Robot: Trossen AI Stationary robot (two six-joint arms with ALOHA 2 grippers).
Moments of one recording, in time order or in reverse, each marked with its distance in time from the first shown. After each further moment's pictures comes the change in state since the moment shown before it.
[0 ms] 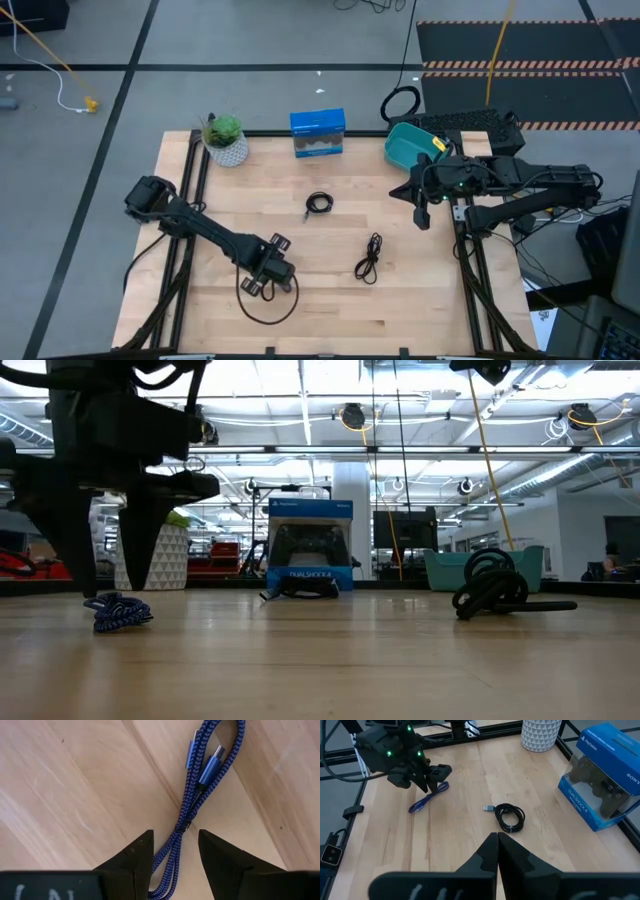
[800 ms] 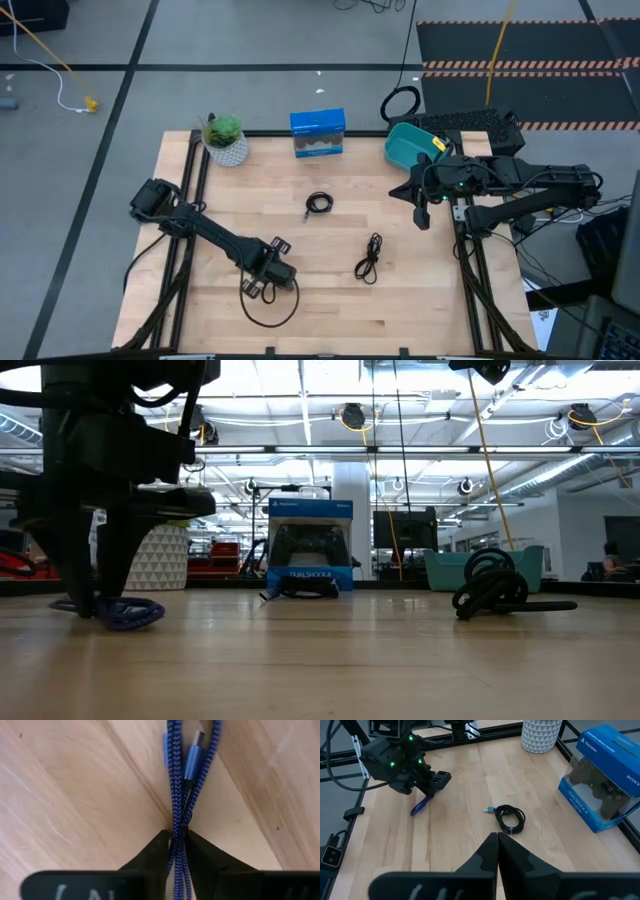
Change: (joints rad) left arm 0.000 0.049 0.001 0.015 0.030 0.016; right arm 0.000 0.000 0.000 0.006 0.000 0.000
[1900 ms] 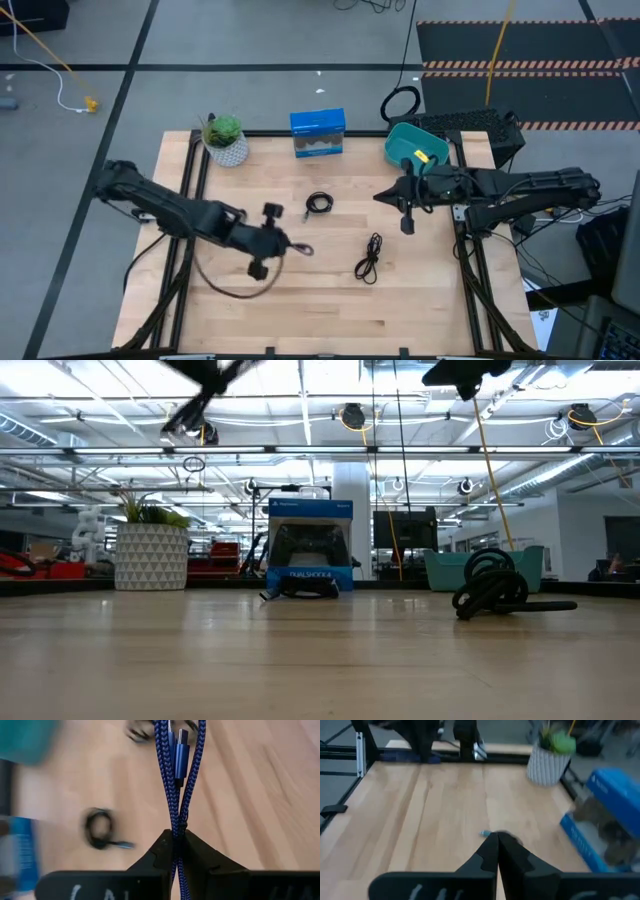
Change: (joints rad) left arm 0.052 -0.400 0.183 -0.061 -0.256 -0.128; right arm 0.000 0.002 -0.229 0.393 0.000 -0.217
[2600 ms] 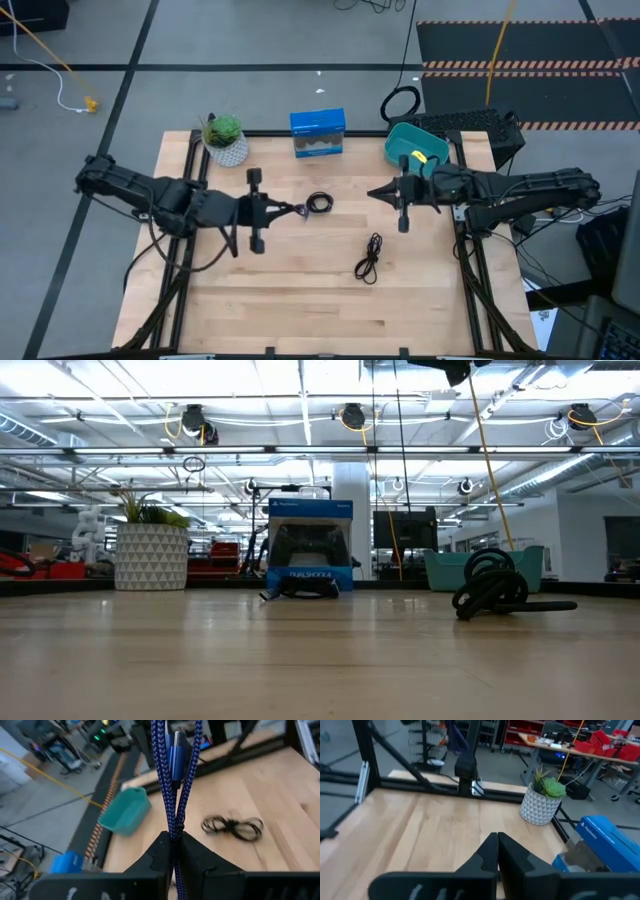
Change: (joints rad) left arm 0.051 -0.198 0.000 0.322 -0.204 0.203; right arm 0.000 -0.001 -0.052 0.238 0.002 -0.093
